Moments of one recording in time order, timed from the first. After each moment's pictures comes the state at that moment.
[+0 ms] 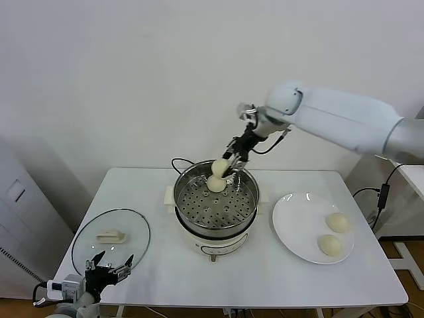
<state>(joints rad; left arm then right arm) 1.61 -1.02 -0.55 -2.07 -0.50 0.43 -0.14 0.71 1.14 -1.46 1.10 0.93 -0.26 -1.03</state>
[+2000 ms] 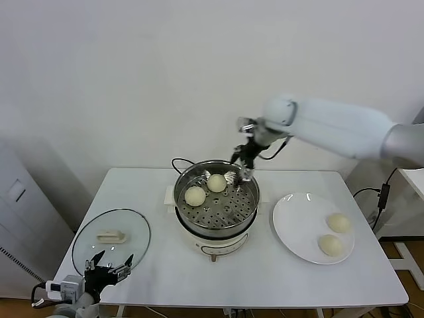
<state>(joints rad) 1.63 -1.03 -0.56 -2.10 -0.49 0.43 -0.14 0.79 0.99 -1.54 1.15 0.74 -0.25 -1.09</state>
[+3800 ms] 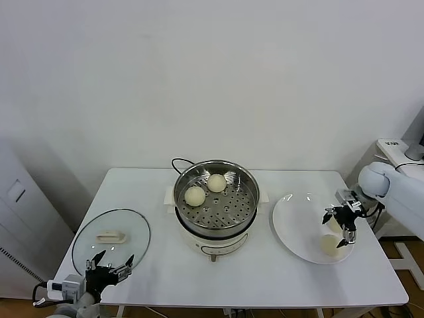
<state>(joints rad) 1.62 -1.03 -0.55 -2.09 -0.48 0.44 -0.15 0.09 0.60 -0.95 1.02 0.03 0.13 -1.23</state>
